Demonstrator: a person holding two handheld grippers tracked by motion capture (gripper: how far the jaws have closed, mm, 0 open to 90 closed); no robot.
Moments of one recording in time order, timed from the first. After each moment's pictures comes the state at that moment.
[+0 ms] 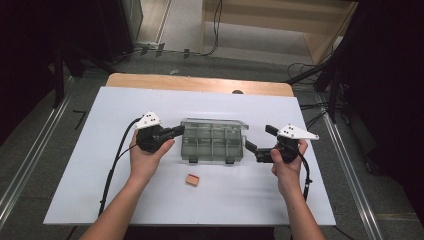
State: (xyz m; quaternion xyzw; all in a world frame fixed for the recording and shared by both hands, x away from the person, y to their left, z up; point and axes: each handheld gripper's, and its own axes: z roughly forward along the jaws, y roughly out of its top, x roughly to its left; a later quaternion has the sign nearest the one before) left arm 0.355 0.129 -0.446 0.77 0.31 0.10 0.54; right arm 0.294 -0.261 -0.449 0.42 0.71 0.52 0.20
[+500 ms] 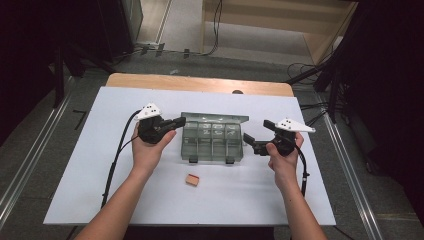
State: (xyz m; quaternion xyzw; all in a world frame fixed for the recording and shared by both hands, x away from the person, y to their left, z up) left arm 0.372 0.125 -0.435 0.76 0.32 0.10 0.56; right arm 0.312 -0.258 -0.448 0.44 0.70 0.53 0.19
